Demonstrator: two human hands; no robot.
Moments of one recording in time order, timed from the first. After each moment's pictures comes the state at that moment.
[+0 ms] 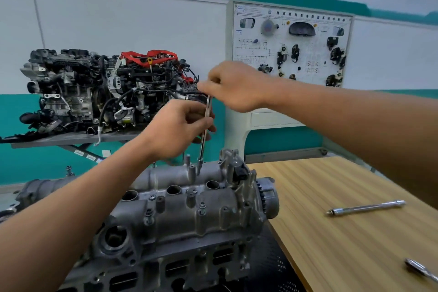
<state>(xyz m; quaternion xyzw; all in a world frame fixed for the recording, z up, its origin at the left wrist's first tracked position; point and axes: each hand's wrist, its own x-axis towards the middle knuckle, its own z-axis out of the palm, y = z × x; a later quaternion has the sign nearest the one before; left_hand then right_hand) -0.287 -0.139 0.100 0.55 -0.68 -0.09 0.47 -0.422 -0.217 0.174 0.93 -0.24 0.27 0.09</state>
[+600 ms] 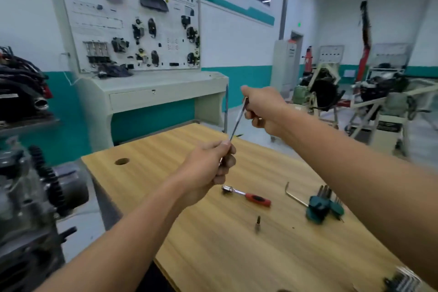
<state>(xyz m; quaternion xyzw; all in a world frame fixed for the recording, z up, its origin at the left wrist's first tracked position) -0.619 -0.202 -0.024 0.35 -0.60 -0.61 0.38 -0.772 -0.224 0.067 0.46 -0.62 0.56 -0.29</state>
